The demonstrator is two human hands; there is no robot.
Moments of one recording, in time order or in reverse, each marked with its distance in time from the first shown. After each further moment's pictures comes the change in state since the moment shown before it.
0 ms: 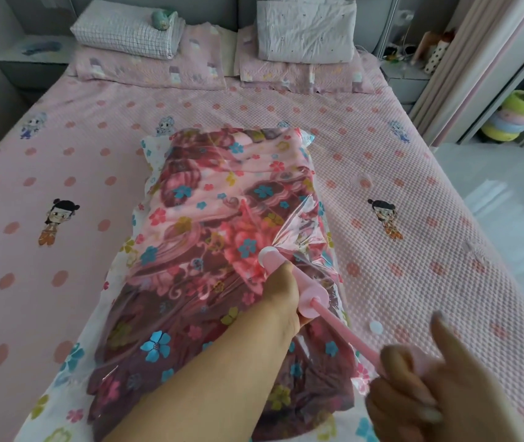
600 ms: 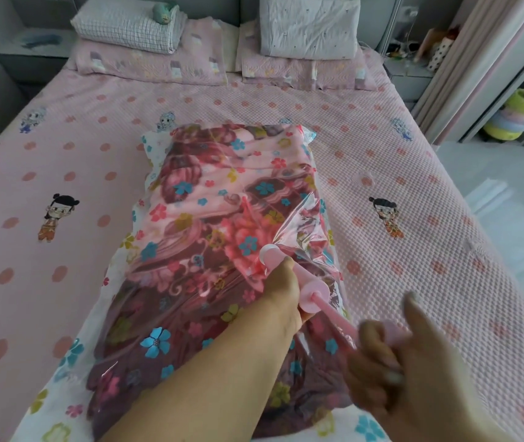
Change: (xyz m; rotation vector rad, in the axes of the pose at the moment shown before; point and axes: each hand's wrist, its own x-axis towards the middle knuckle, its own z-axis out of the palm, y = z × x) left_hand 0.005 -0.002 -0.002 -0.006 0.006 0.014; right_hand 0.013 0.008 0.015 0.071 0.136 0.041
